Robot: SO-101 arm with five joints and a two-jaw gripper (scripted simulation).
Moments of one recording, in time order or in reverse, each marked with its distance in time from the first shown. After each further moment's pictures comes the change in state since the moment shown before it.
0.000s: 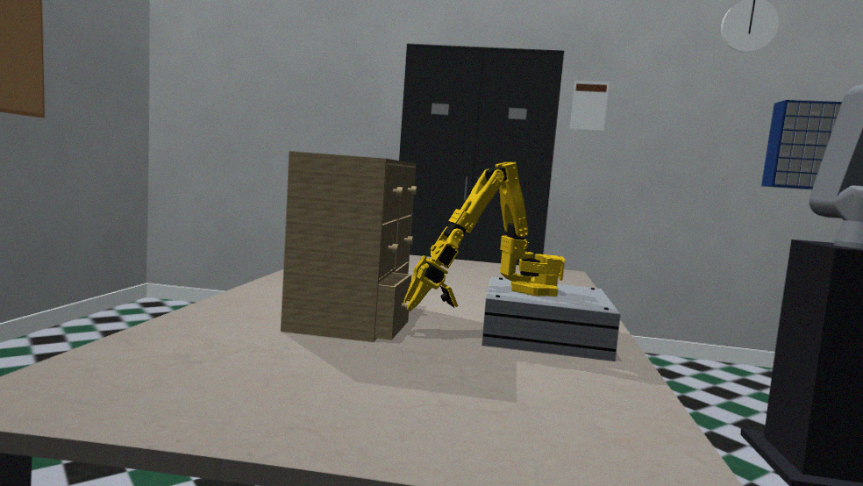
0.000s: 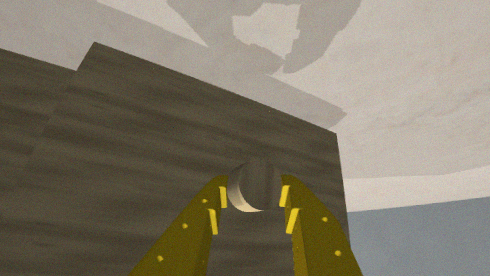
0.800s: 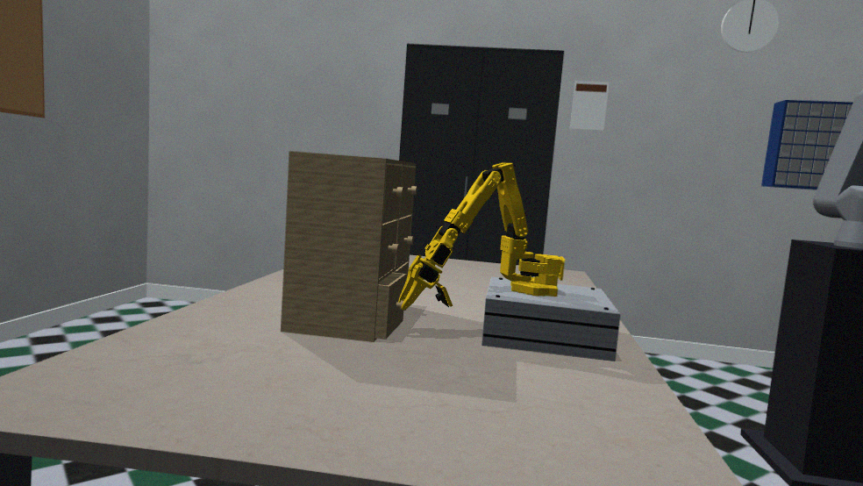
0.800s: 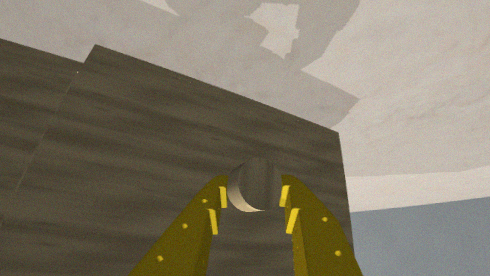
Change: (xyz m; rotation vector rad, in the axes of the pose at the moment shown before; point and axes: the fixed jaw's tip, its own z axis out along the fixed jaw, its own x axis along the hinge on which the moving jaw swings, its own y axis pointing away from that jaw) arm 0.008 0.005 0.005 -0.010 -0.001 0.018
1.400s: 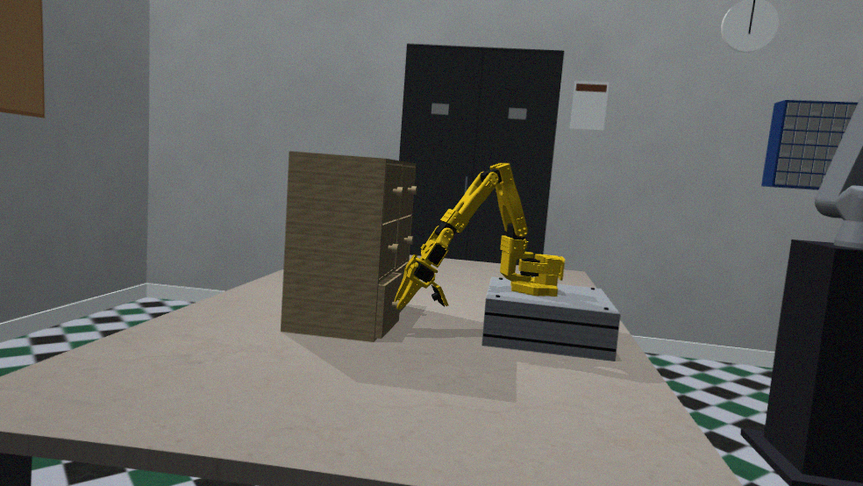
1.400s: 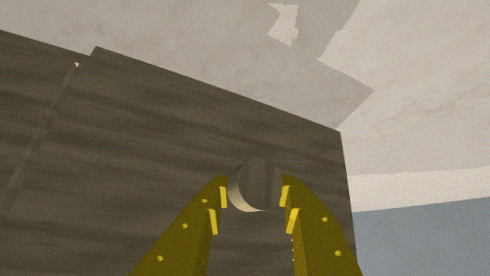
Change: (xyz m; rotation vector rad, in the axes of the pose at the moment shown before) arm 0.006 0.004 0.004 -0.007 0.000 0.013
